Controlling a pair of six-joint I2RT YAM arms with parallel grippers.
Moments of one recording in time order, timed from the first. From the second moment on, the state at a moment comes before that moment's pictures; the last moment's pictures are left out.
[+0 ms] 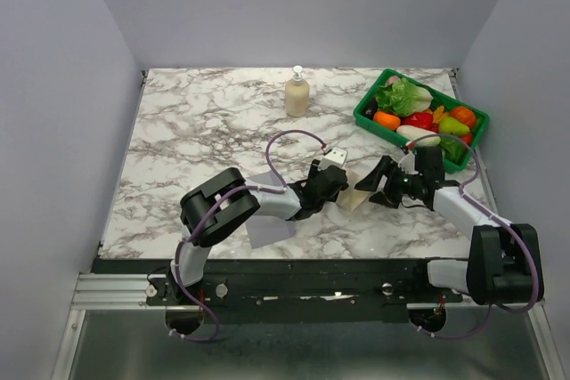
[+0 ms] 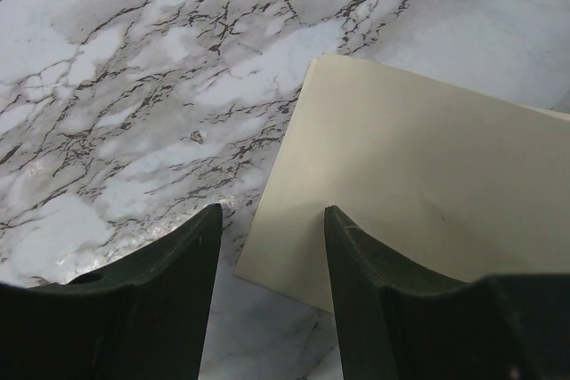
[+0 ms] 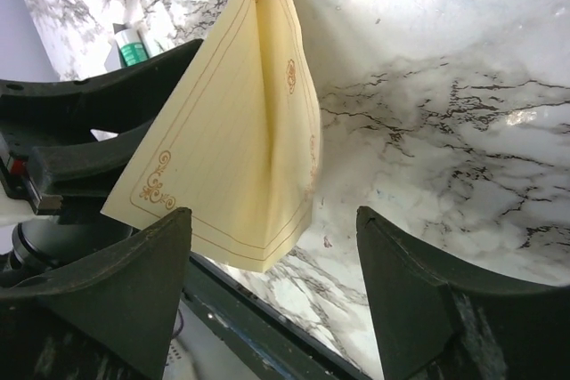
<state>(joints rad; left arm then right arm) -1.04 1.99 1.08 0.27 -0.50 -0.39 0.03 1.27 0.55 -0.20 -0.63 0.60</state>
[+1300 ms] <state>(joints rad) -1.03 1.99 1.07 0.29 -0.49 -0.40 0.03 1.20 0.34 0.28 -0.72 0.83</state>
